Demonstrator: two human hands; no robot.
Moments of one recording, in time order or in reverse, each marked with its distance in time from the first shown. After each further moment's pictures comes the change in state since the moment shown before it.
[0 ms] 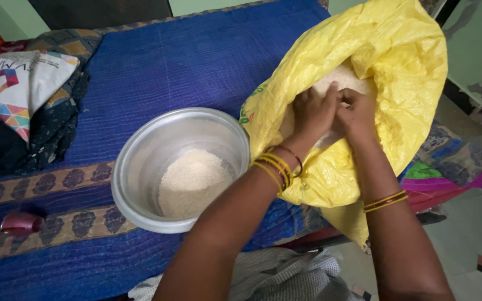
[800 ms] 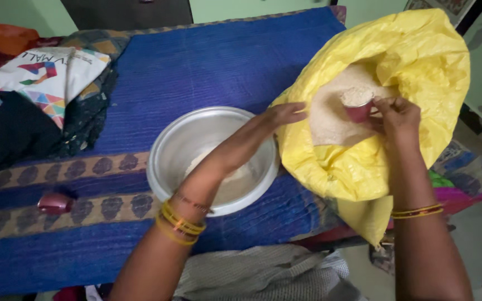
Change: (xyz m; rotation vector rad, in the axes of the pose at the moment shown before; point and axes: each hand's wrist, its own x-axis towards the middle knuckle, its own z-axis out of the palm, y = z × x) left_hand -0.085 0.069 -0.322 -0.420 -0.722 0.397; right_hand -0.008 -0.007 -0.031 0.400 0.077 0.163
